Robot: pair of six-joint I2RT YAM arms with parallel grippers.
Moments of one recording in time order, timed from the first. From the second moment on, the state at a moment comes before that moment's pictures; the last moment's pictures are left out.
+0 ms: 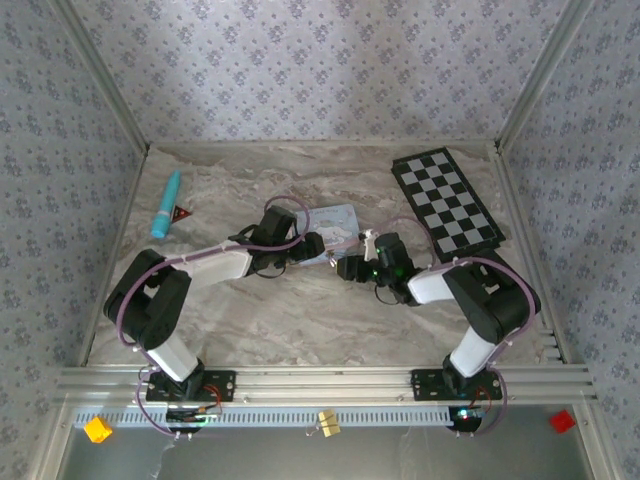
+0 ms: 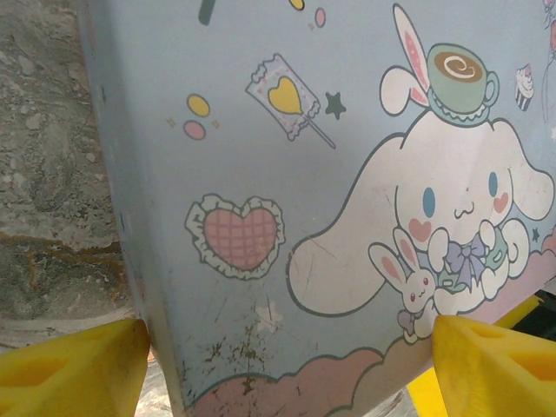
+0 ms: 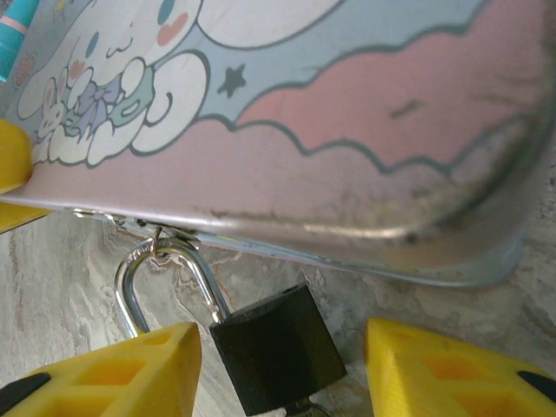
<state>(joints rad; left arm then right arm) -0.65 1.64 0.90 -0.10 0.15 -0.84 0.55 1.67 0.52 0.54 -0.30 0.49</state>
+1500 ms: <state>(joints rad) -0.65 1.64 0.89 -0.09 0.15 -0.90 0.62 1.79 0.61 0.61 -0.35 0.60</state>
